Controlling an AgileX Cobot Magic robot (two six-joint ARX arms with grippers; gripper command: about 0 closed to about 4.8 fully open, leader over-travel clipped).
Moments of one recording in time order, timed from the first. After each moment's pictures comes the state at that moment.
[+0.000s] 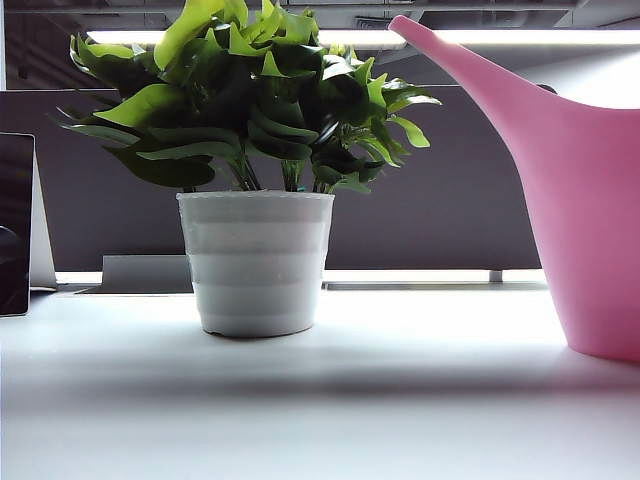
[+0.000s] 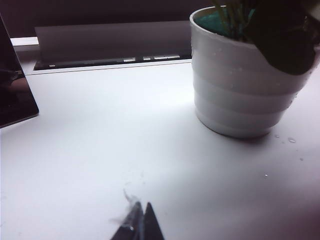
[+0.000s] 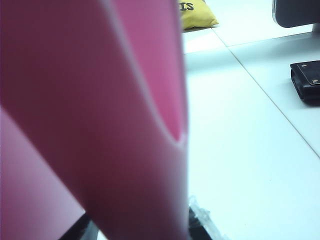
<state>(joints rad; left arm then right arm) -0.25 0.00 0.01 -0.18 0.00 0.01 -0.34 1.41 0.01 1.32 -0.36 0.15</state>
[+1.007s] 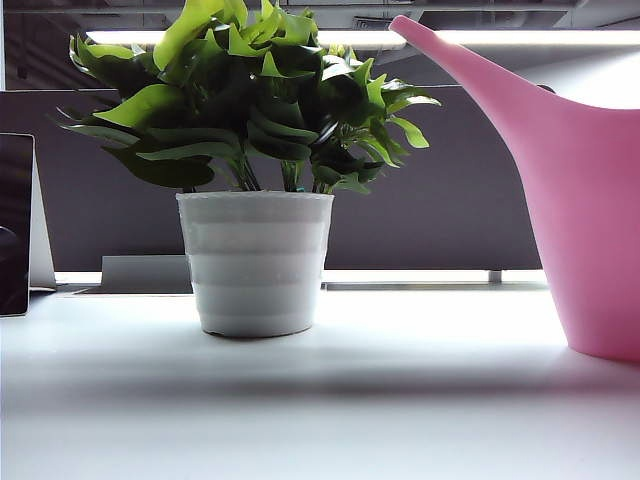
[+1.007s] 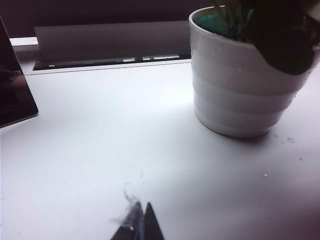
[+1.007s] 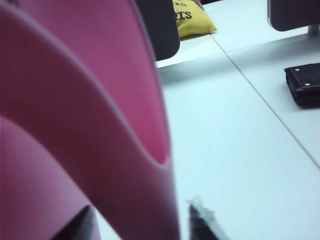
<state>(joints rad) -0.25 0.00 0.01 -0.18 0.00 0.01 -0.41 1.13 0.01 1.04 -0.42 0.20</state>
